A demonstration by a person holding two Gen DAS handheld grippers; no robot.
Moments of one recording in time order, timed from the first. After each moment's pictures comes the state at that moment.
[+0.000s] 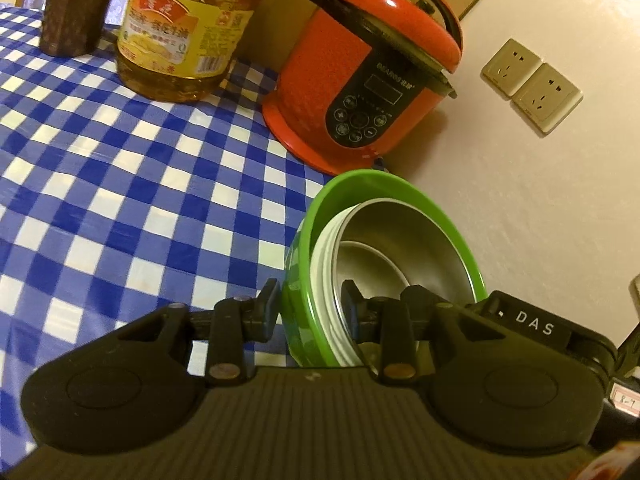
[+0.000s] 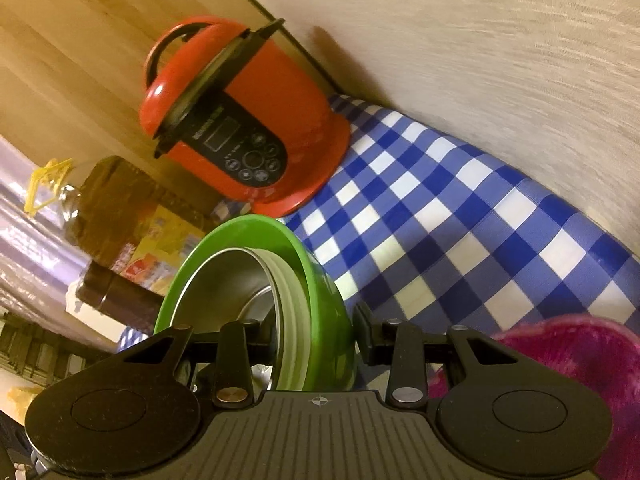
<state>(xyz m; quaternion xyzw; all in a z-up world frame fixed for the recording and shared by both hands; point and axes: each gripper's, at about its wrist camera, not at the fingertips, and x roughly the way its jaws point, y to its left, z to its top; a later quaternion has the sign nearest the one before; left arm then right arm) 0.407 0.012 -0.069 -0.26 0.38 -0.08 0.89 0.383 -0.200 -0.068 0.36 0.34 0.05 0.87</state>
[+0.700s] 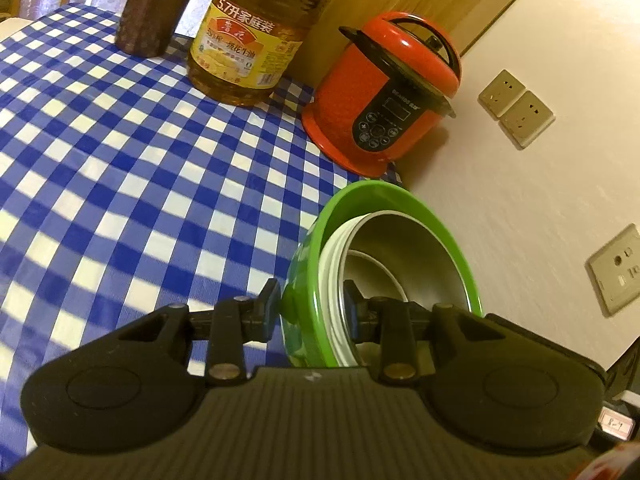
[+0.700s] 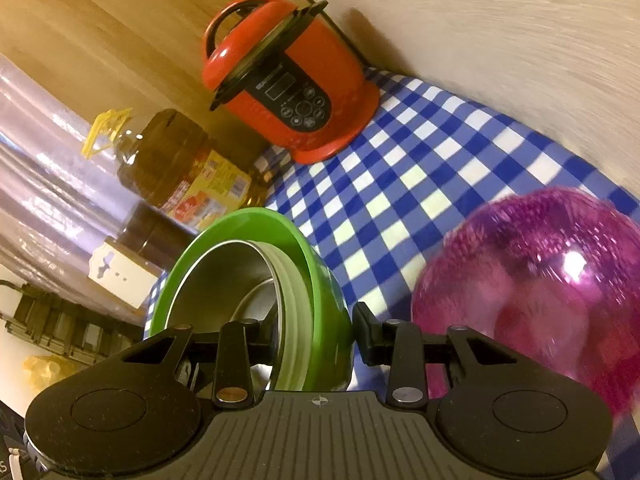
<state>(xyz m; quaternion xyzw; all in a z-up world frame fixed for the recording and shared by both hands) 0.294 0.043 -0.031 -0.28 0.37 -0.04 0.88 0.286 -0.158 -0.028 0.36 0.36 0.09 0.86</state>
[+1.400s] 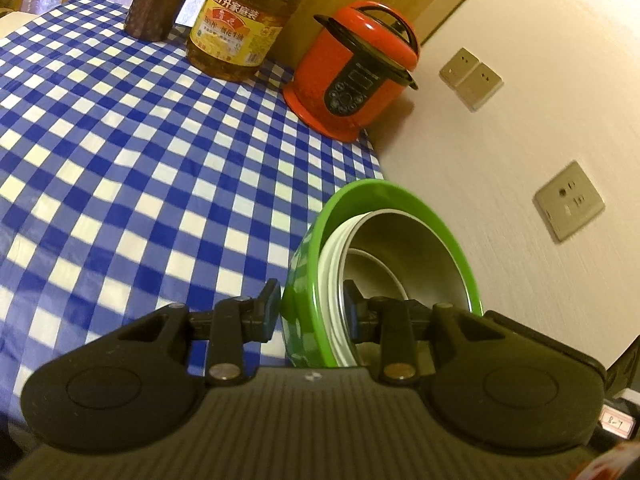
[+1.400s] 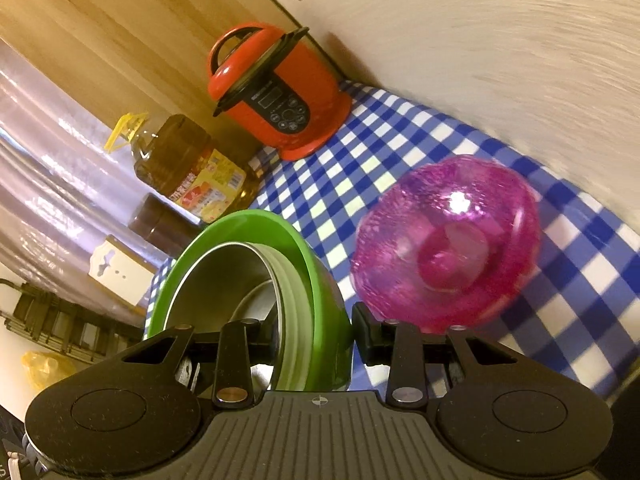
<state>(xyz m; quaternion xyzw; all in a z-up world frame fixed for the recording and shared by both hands) 0.188 0.006 -0.018 -0.28 0.37 -0.06 0.88 0.174 -0.186 -0.007 0.36 0.34 0.07 0.87</state>
